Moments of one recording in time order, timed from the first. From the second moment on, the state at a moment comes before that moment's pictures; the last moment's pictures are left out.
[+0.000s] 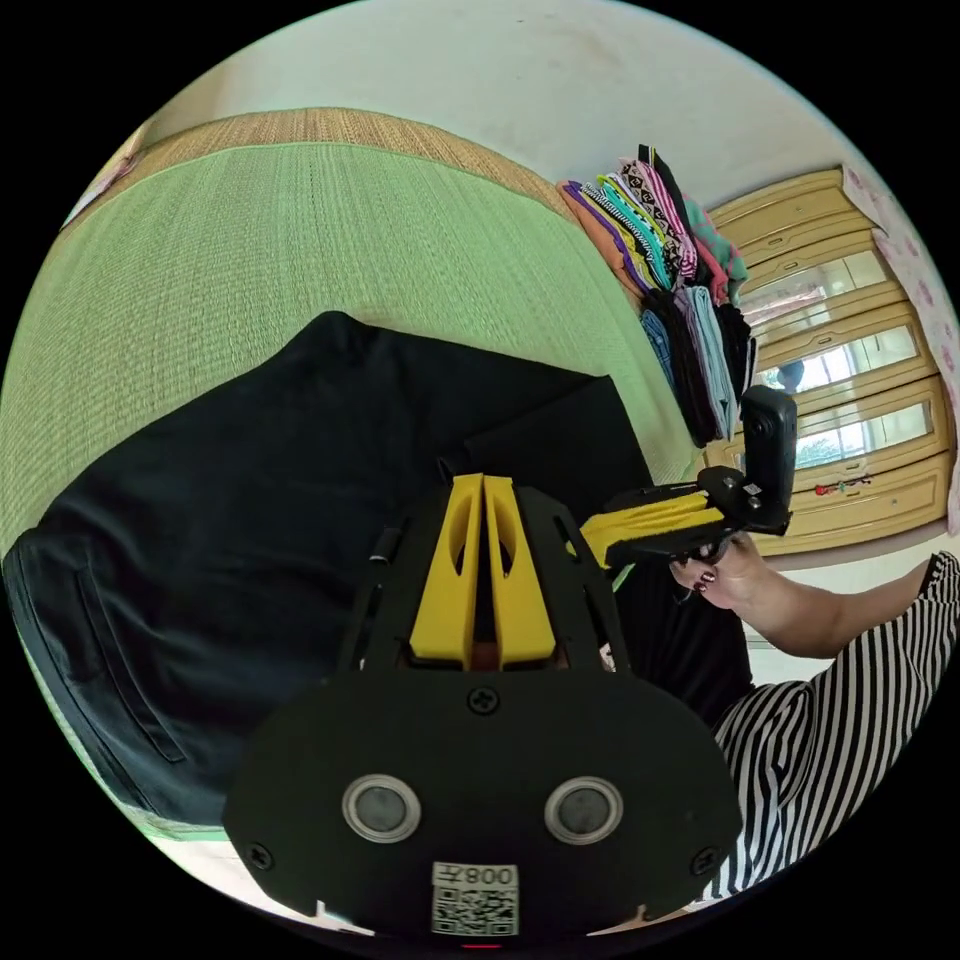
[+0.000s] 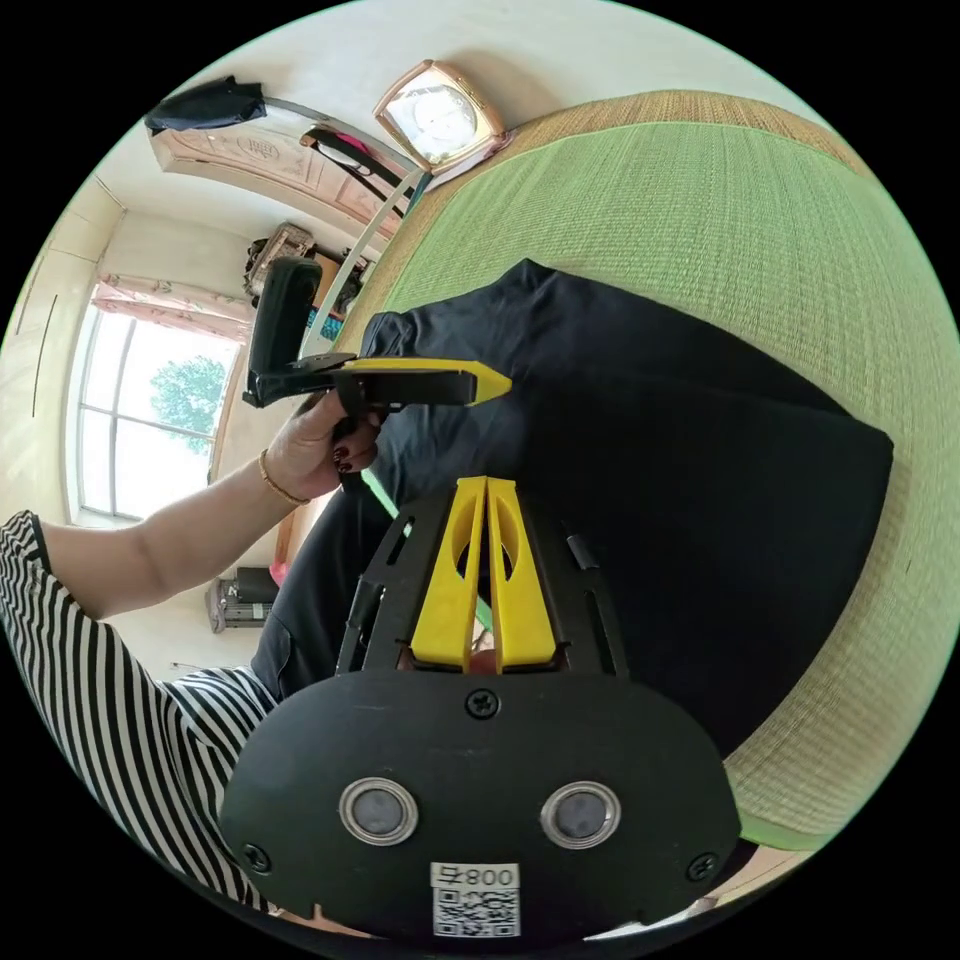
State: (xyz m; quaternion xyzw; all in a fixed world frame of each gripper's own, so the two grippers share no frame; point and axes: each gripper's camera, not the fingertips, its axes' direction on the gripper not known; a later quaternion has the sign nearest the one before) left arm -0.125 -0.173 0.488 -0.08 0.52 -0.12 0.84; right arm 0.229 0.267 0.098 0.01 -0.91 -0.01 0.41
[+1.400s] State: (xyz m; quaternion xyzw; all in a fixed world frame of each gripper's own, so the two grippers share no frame) left arm -0.104 -0.113 0.406 -0.11 0.52 -0.16 0.83; right arm 0.189 0.236 0.145 0.05 -0.89 -0.04 0.44
